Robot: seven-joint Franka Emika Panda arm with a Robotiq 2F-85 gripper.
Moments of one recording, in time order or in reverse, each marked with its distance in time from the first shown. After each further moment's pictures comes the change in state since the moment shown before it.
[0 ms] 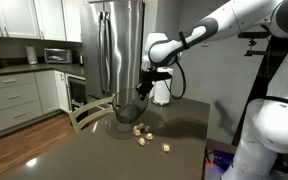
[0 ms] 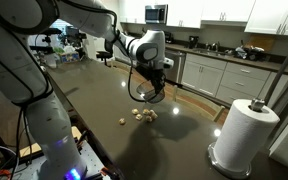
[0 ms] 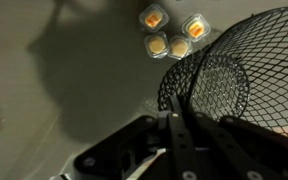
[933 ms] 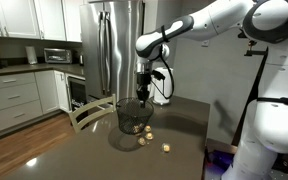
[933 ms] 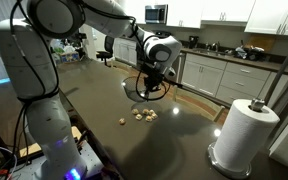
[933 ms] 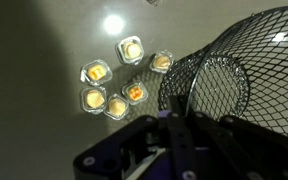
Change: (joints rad) arm -0.010 0.207 -0.035 0.255 0.297 -0.488 -0.487
